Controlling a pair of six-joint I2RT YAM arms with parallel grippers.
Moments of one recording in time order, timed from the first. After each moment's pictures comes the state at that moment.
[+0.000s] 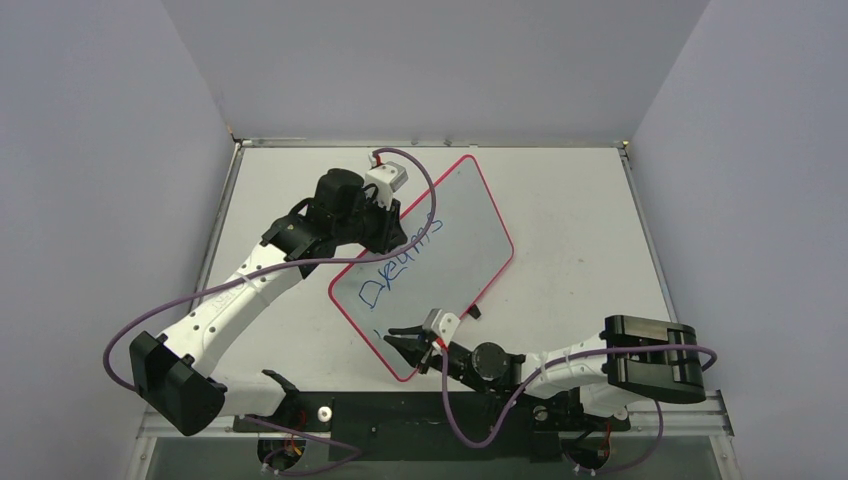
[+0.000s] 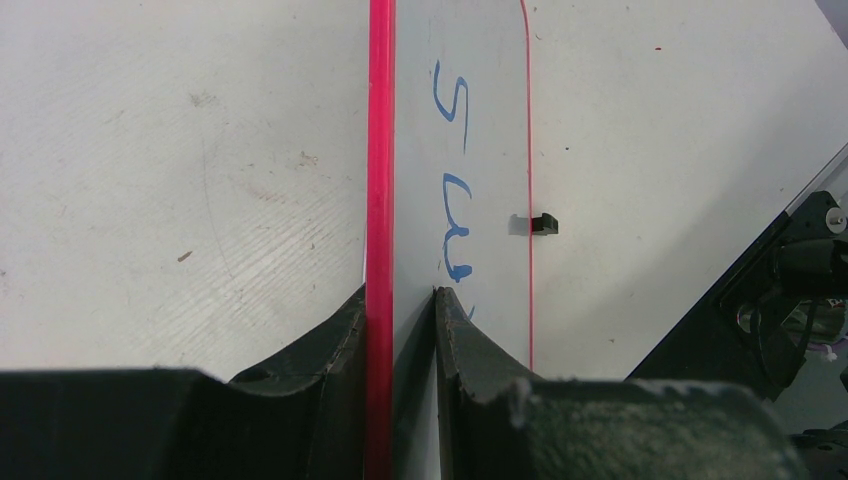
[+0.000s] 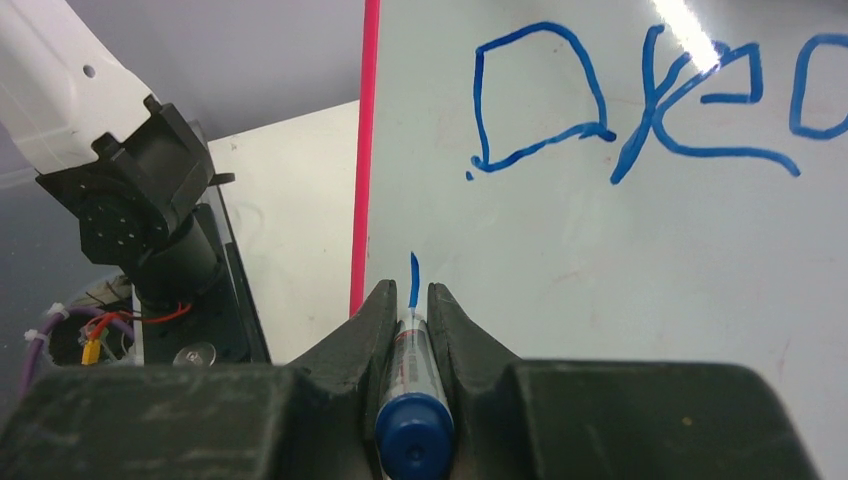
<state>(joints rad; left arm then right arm) -0.61 1.30 1.26 -0.56 0.19 -0.15 1.42 1.42 0.36 1.17 0.31 0.01</state>
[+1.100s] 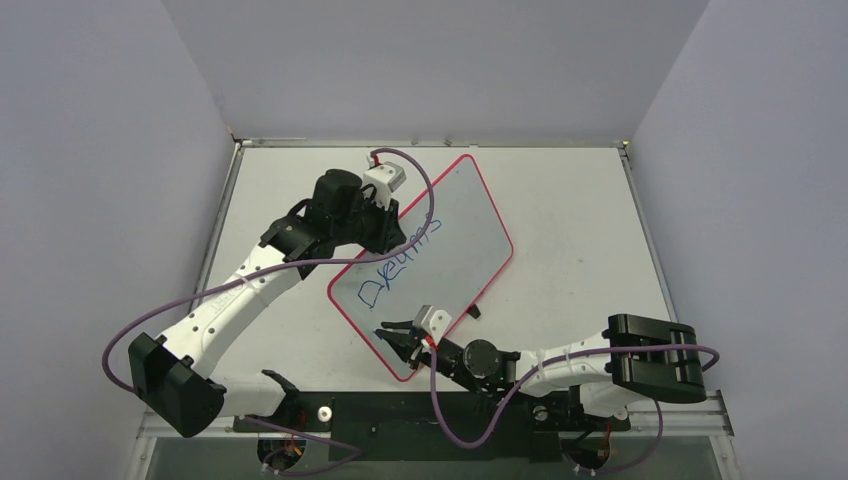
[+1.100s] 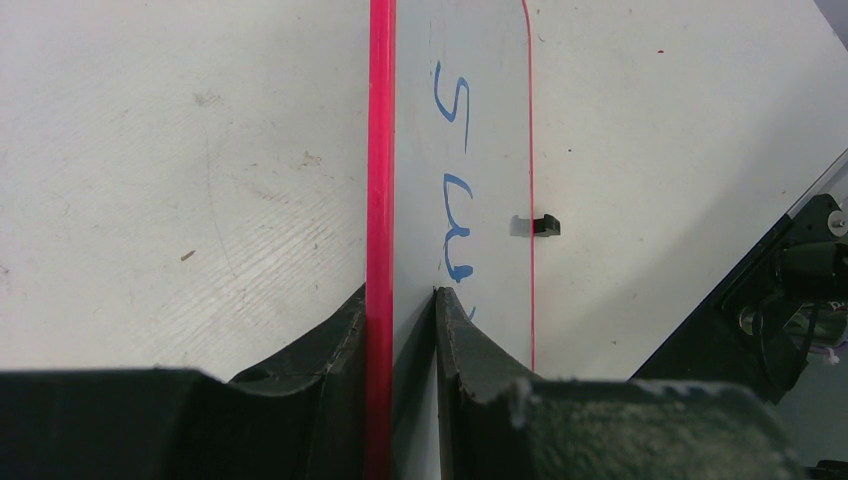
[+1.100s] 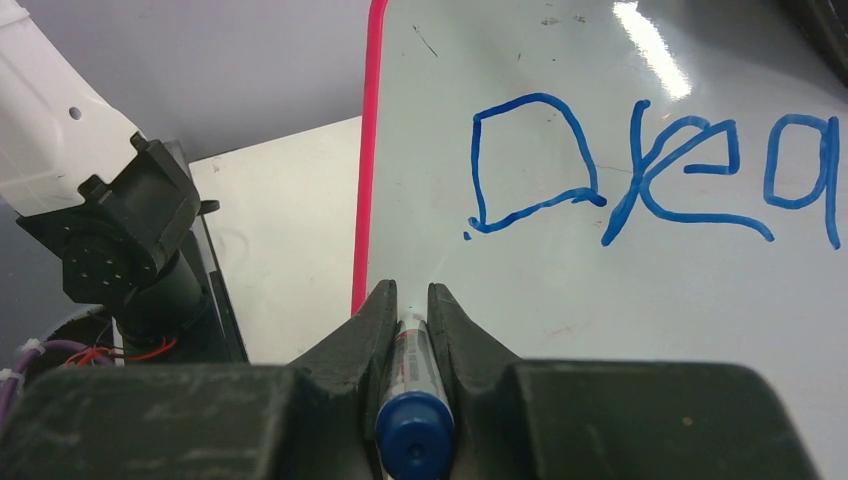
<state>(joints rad) -0.61 1.29 1.24 -0.55 0.19 -0.15 1.43 1.42 0.44 1.10 0.36 -0.03</state>
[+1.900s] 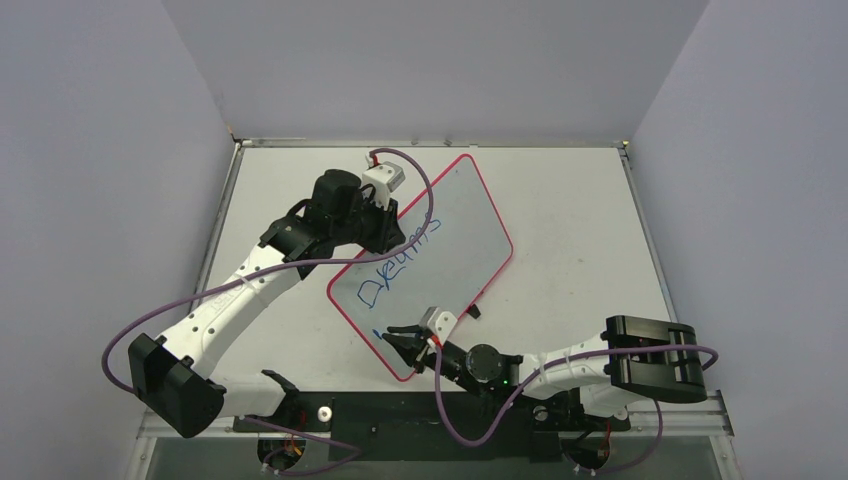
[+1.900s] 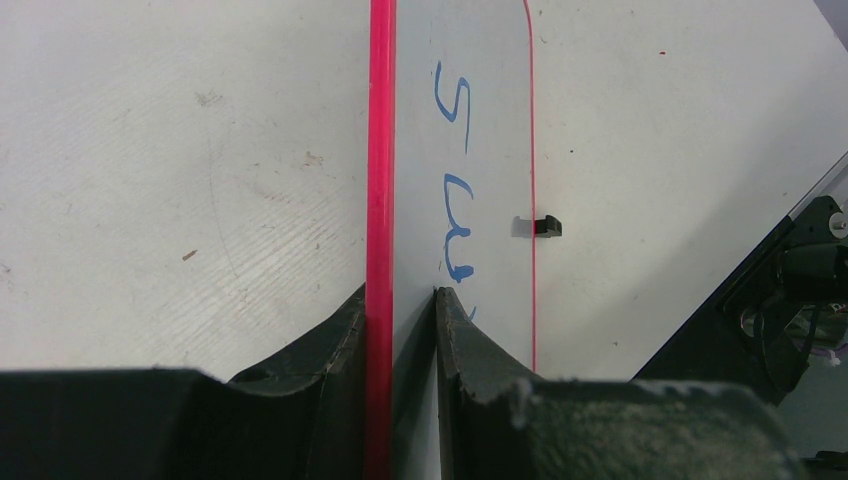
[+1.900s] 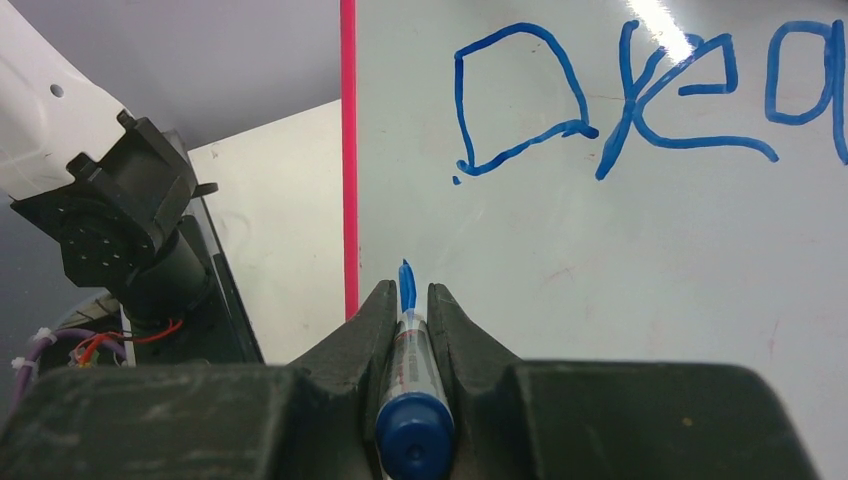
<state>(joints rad) -0.60 1.29 1.24 -0.54 0.19 -0.15 1.44 1.42 0.39 1.11 0.40 0.04</state>
